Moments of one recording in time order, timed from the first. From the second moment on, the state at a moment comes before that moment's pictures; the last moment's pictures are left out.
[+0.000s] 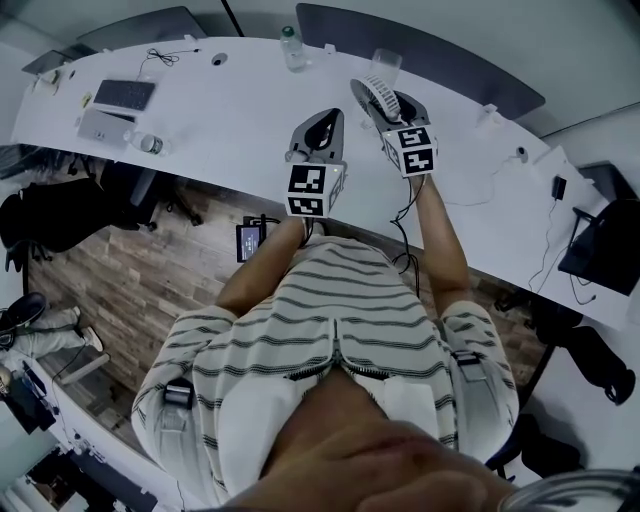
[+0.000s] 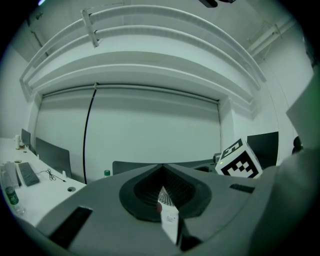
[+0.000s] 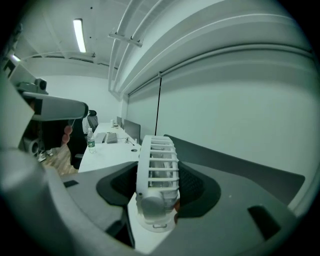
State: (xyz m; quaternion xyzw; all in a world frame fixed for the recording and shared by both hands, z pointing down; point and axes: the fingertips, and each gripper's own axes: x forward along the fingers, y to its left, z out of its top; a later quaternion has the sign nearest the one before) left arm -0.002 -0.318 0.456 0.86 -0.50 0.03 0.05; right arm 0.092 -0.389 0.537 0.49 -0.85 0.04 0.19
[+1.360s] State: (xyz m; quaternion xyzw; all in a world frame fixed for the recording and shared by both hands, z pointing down) left arm -0.031 -0.320 0.467 0.85 -0.52 0.03 0.08; right arm 0.066 -0.427 0.654 0.28 -0.91 0.05 0.28
